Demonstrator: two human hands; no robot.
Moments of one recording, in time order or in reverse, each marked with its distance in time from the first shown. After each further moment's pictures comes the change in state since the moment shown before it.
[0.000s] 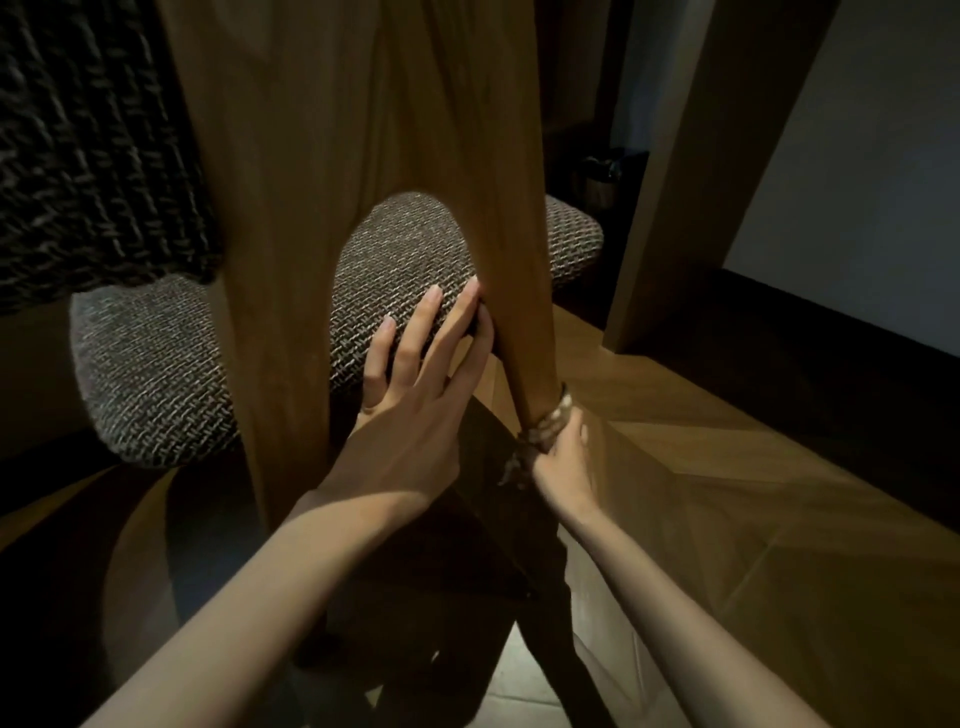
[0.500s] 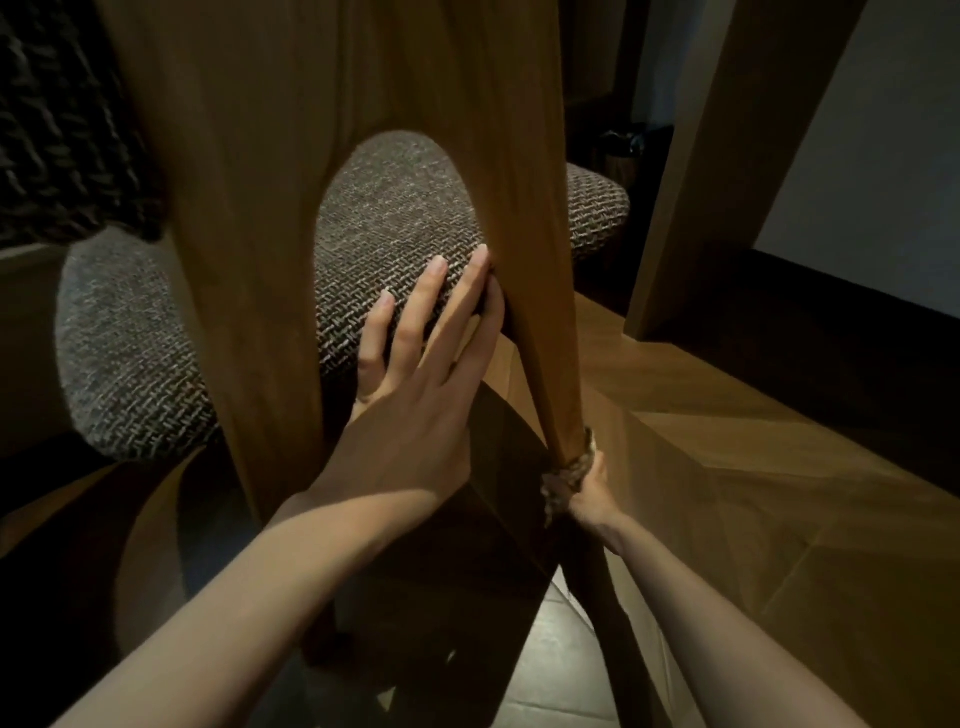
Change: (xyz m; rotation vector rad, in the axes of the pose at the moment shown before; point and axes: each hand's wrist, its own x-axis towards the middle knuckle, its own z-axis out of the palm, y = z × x) left_hand -0.002 0.000 -0.001 -0.030 0.003 0.048; right_hand 0.029 0.088 0.008 -0.025 -0.155 0.222
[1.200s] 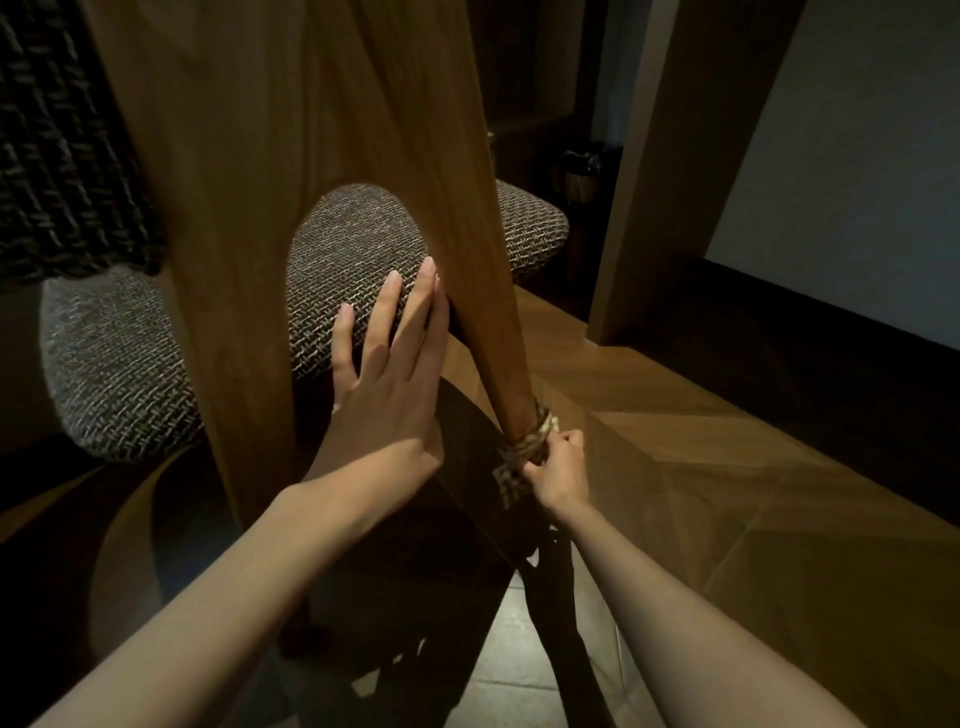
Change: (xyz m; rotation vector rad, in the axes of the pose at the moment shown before) left_hand 0.008 0.015 -0.022 -0.128 -0.072 -0.124; right_hand -0.042 -0.052 -0.019 -0.276 0.150 -0.146
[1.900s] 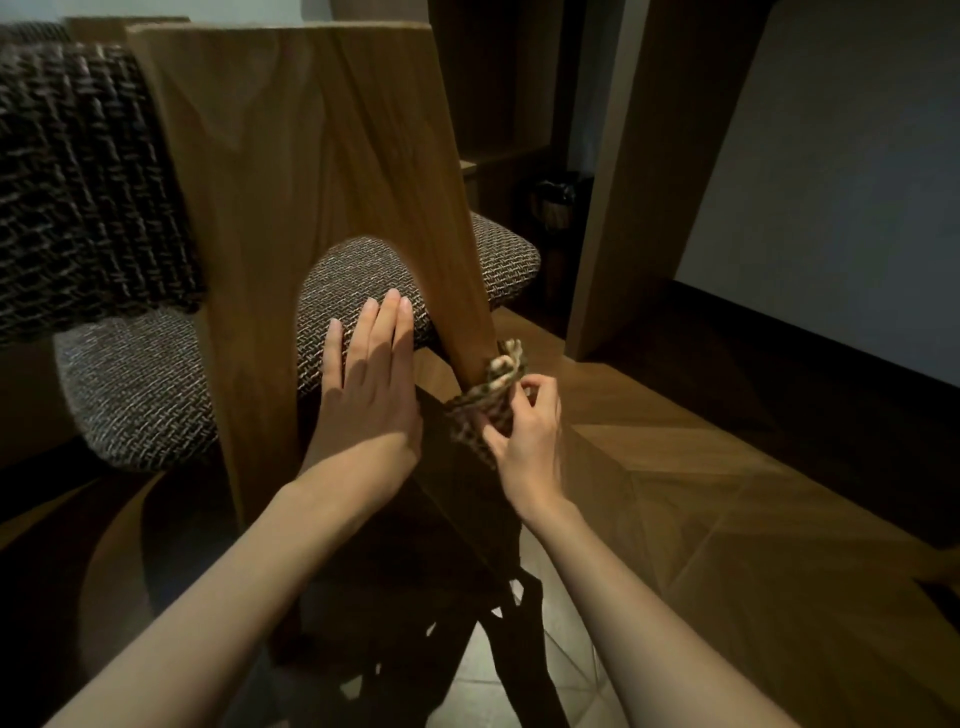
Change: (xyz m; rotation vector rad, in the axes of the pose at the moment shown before) left_hand 0.001 -0.001 -0.009 0.018 0.027 -0.040; right_hand -0.039 -0.068 -0.031 -0.068 0.394 -0.486
